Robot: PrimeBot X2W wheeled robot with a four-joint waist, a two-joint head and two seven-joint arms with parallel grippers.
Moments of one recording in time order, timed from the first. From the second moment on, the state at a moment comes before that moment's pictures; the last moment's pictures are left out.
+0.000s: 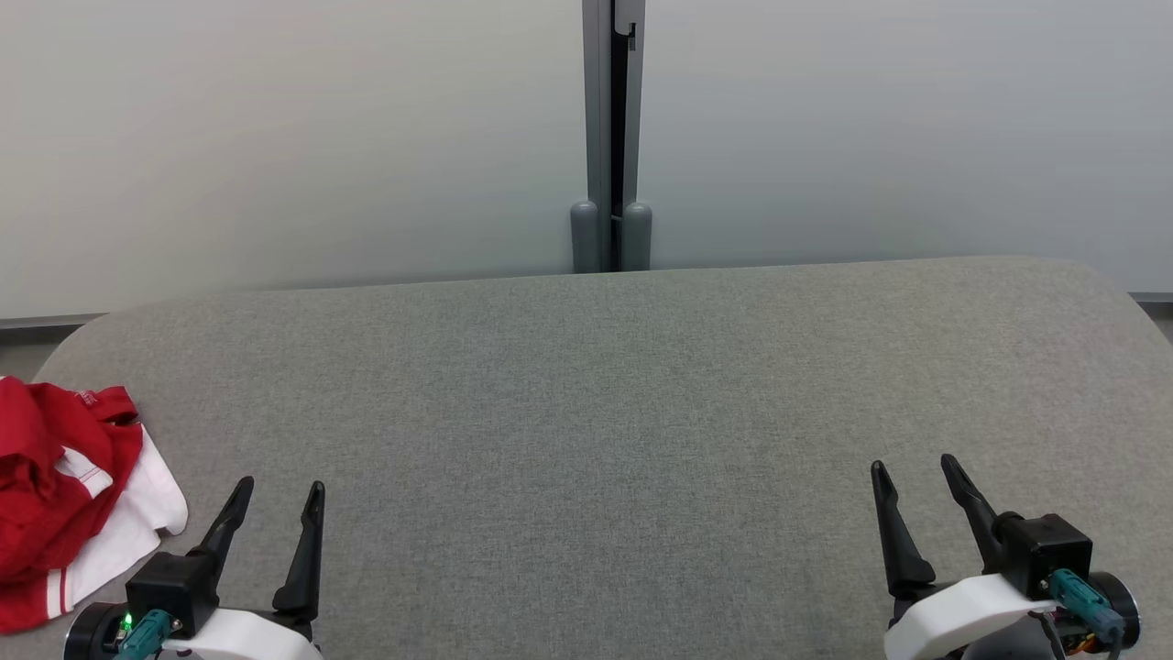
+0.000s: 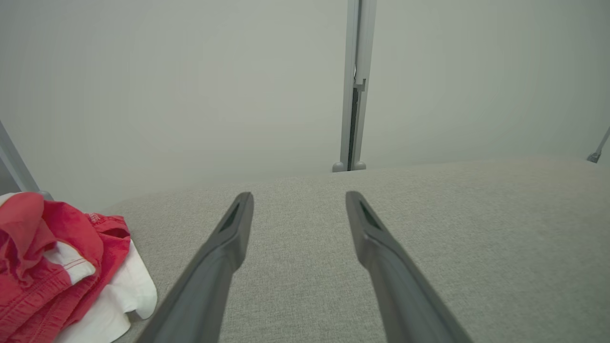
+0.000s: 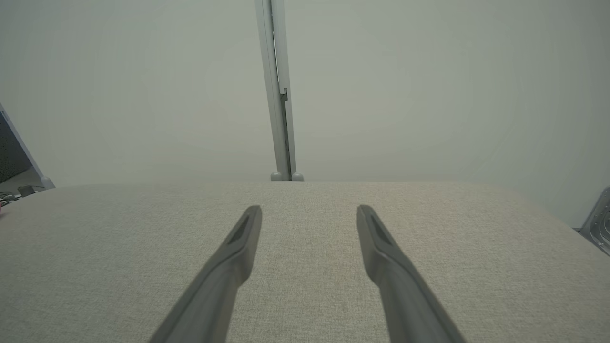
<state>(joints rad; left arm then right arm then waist) -0.03 0.18 -0.04 0.34 -0.21 -0.13 -0.26 -0.04 -0.05 0.07 0.27 0.11 0.13 -0.12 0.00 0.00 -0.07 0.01</state>
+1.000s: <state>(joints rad) -0.06 0.19 -0.01 0.35 -0.23 -0.13 -0.26 -0.03 -0.05 0.13 0.19 0.11 0.13 -0.11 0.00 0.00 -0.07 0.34</state>
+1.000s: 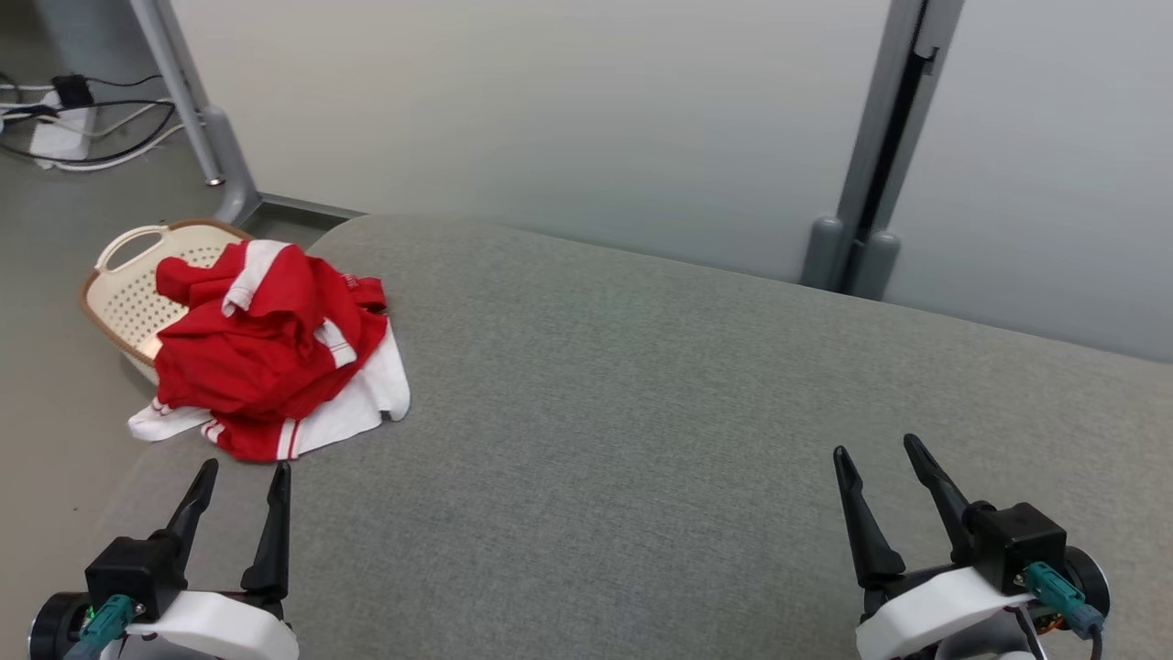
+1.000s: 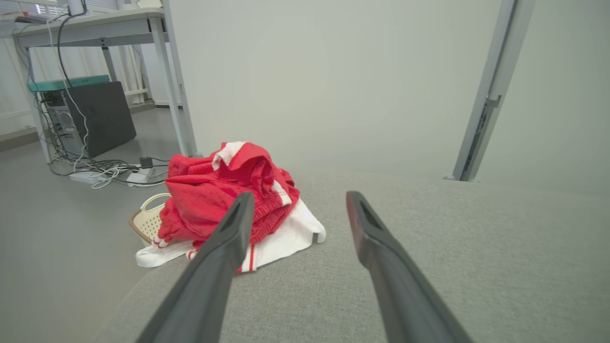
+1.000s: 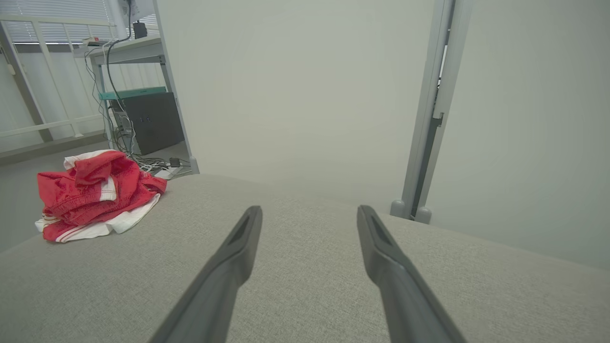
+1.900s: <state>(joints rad) -0.09 0.21 0.02 0.36 -0.23 -0.13 -0.26 -0.06 -0.05 0.15 0.19 0.12 0.13 -0.10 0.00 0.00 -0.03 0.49</state>
